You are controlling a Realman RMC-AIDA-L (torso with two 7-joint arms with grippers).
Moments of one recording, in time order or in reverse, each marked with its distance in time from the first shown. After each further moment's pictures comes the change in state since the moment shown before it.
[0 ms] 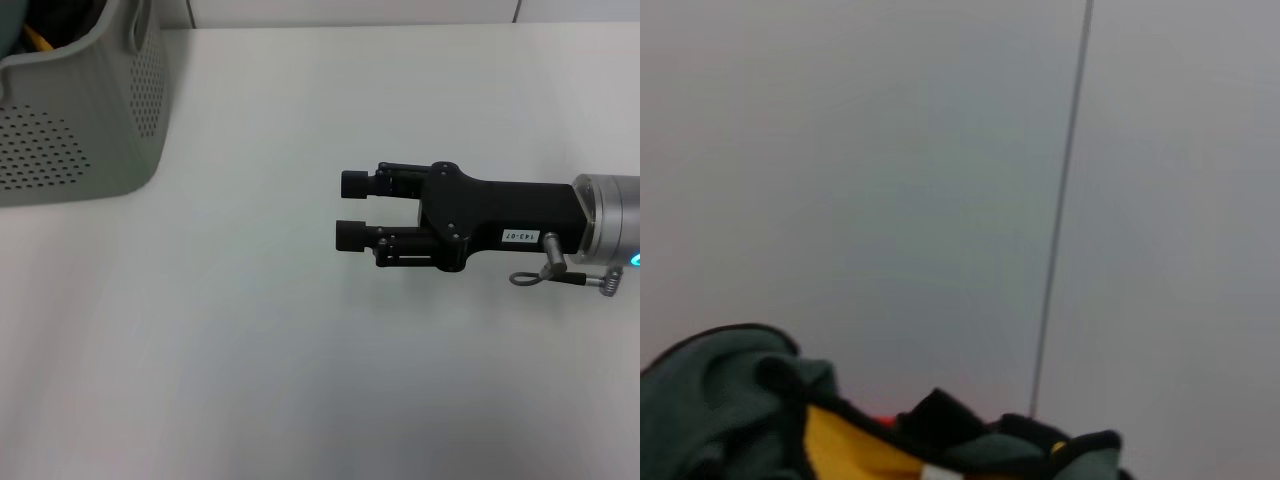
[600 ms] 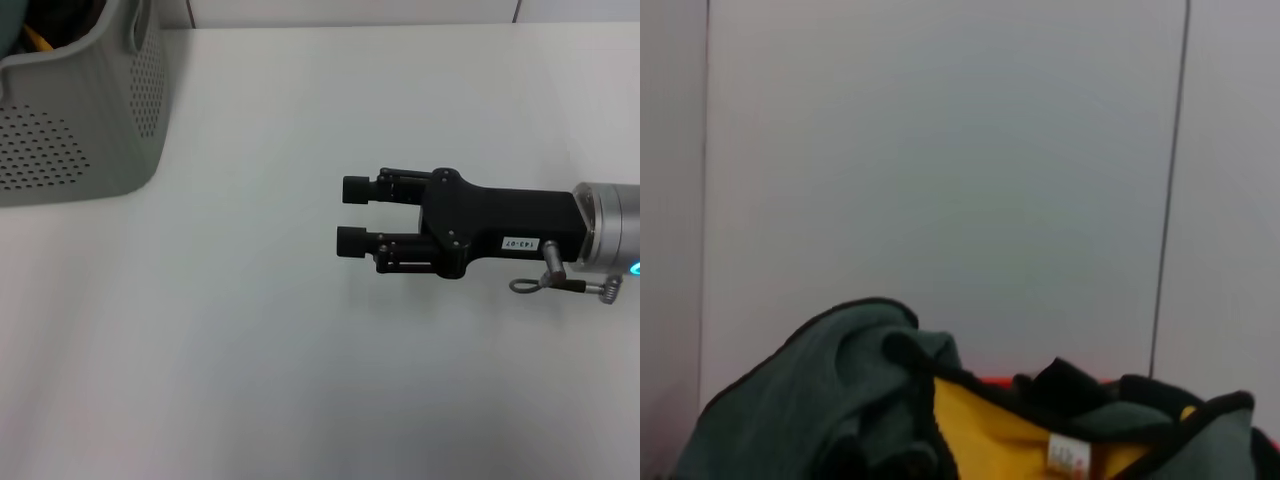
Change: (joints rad) left arm -0.025 -0.028 -0.020 0.143 0.105 -0.117 -0.051; right arm -0.013 0.007 0.001 0.006 0.000 0.001 -0.019
